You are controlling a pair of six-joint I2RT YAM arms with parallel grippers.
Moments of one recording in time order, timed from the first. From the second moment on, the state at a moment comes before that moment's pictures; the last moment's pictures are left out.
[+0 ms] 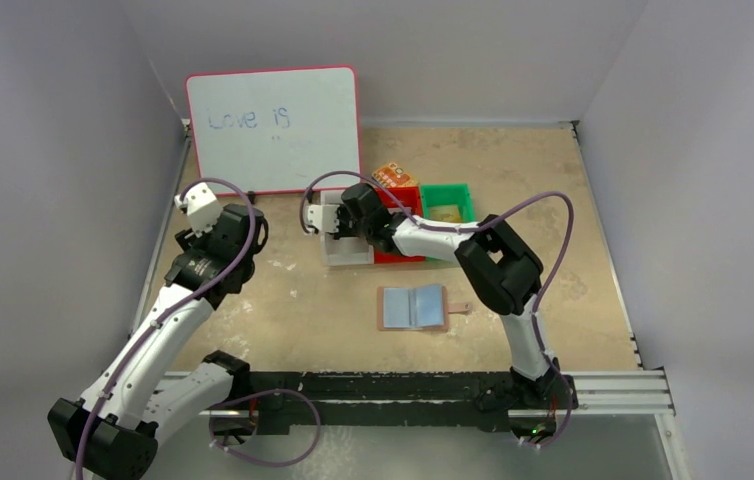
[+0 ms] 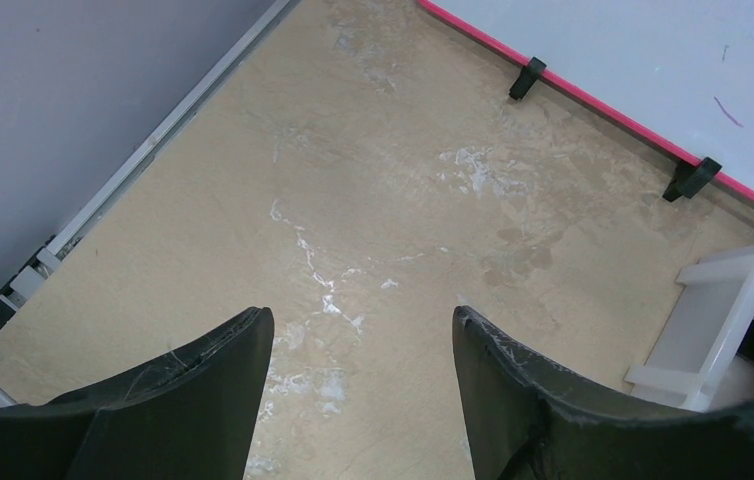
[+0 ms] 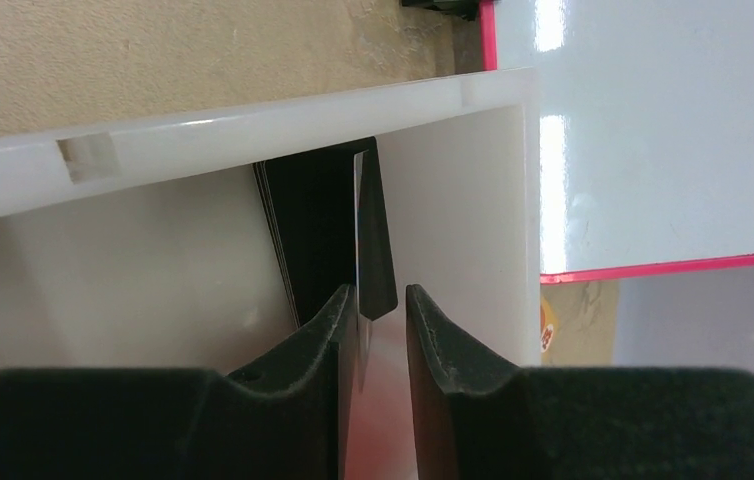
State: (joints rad) left arm -0.39 0.92 0.90 -0.82 -0.85 -0.72; right arm 0.82 2.09 1.40 0.06 0.08 -0.91
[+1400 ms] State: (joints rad) left arm -0.39 0.93 0.90 -0.82 -0.82 -0.71; right arm 0.86 1.39 1.00 -0.07 0.28 0.34
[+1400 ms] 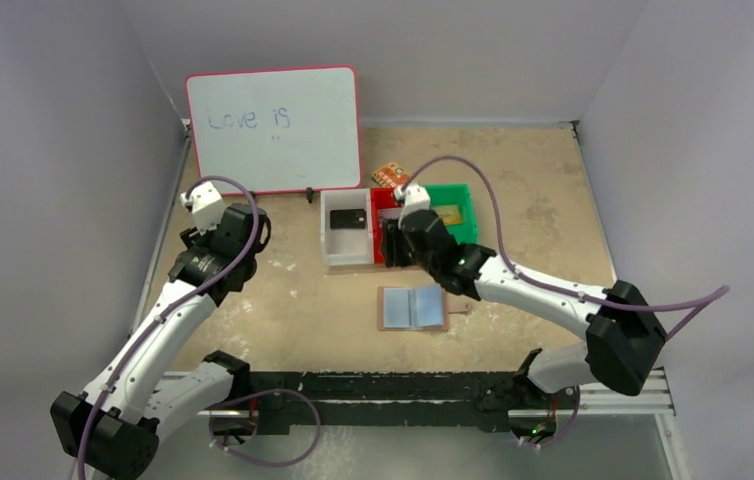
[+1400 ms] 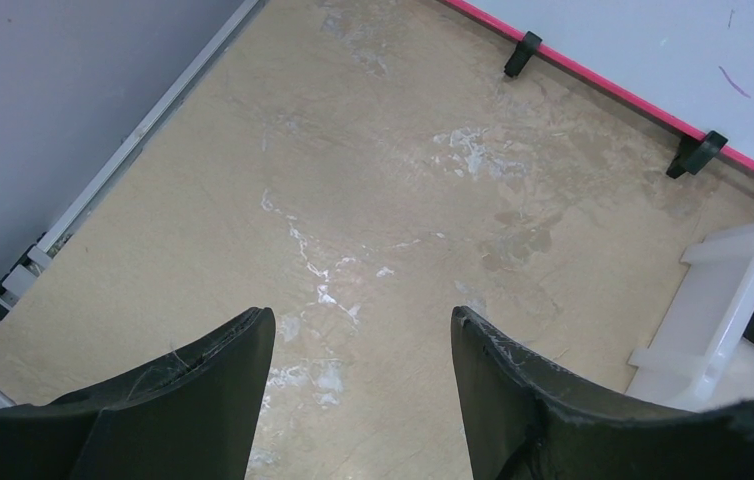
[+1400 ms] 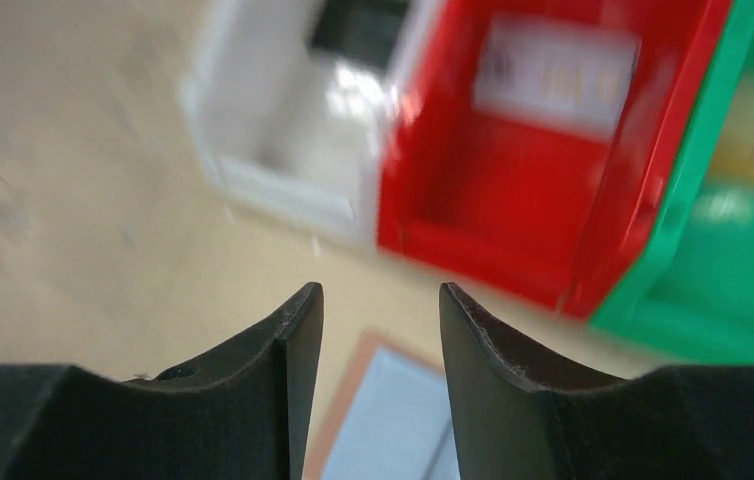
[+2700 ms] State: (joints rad) left arm -0.39 0.99 0.90 -0.82 -0.82 -0.70; right arm 1.14 1.57 0.82 -0.34 0.48 0.93
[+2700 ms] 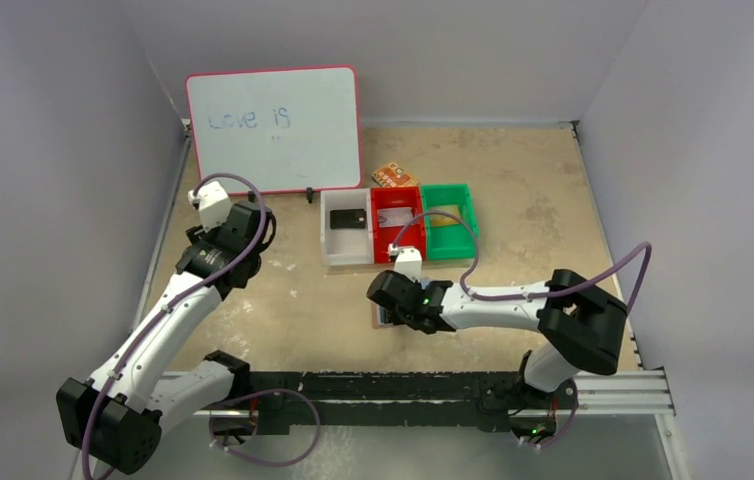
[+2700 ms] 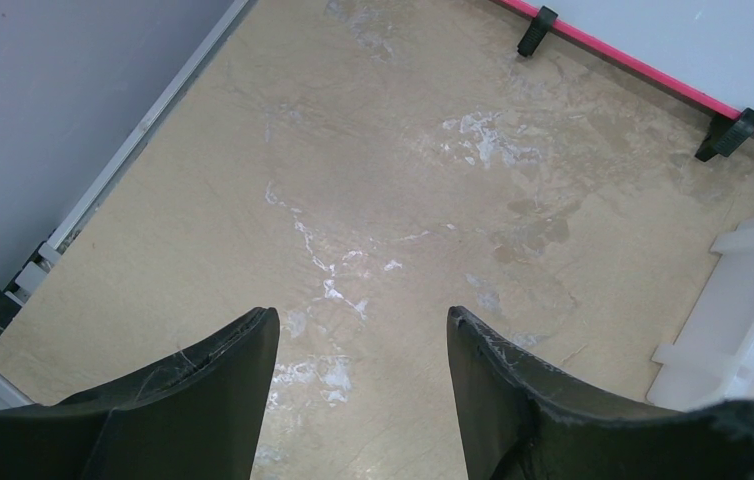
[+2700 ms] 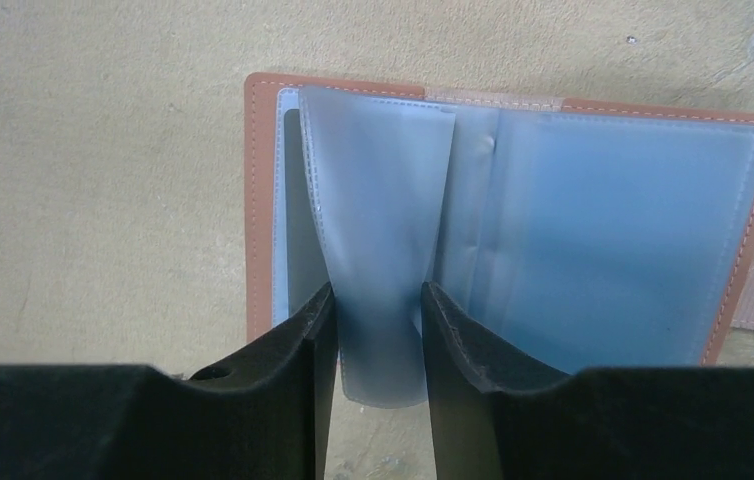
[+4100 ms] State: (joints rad) left arm -1.00 1.35 0.86 -0.29 -0.31 -0.82; right arm 0.99 1.19 0.54 -0.32 0.48 1.08
